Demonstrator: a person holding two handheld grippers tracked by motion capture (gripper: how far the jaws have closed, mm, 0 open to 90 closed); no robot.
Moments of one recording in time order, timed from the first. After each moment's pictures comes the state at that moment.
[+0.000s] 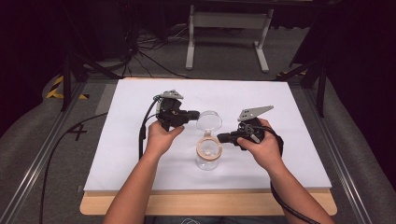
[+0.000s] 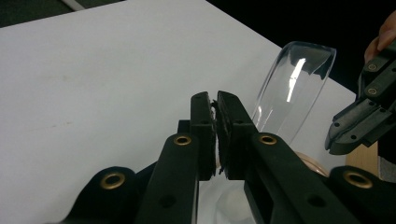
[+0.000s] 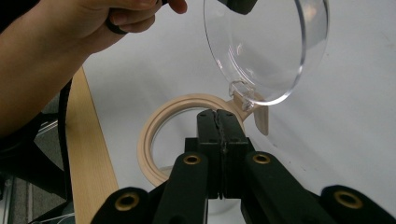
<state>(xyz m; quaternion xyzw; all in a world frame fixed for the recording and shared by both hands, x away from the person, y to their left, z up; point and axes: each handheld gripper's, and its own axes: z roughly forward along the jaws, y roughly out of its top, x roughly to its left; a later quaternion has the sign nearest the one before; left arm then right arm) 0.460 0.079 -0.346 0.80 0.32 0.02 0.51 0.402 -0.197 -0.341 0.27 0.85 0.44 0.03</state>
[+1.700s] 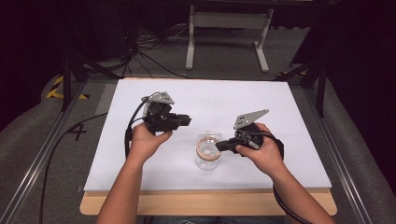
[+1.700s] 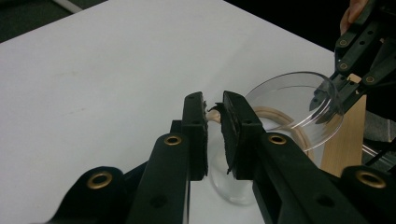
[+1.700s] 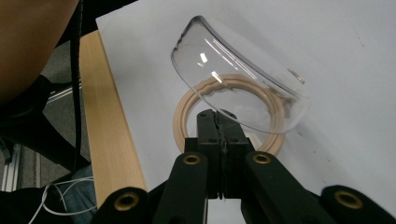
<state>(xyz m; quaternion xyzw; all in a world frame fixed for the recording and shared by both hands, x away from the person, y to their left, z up) 0.427 0.110 -0.320 0.83 0.28 0.04 0.48 0.383 -0.187 -0.336 0.23 0.88 0.41 0.02</state>
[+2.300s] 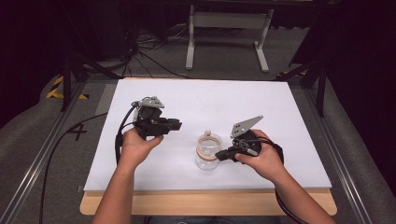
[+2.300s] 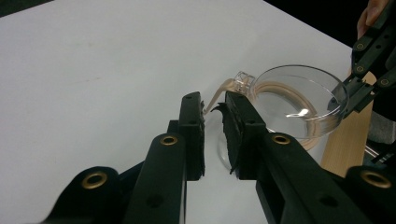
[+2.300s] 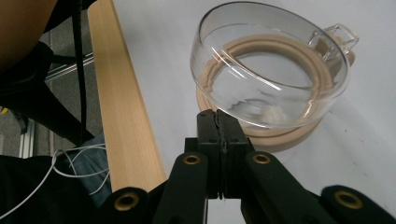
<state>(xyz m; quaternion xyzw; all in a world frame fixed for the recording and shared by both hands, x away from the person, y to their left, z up) 0.419 0.133 -0.328 0.83 0.31 0.03 0.46 0.373 -0.183 -0.349 0.21 0.91 0.37 -0.01</state>
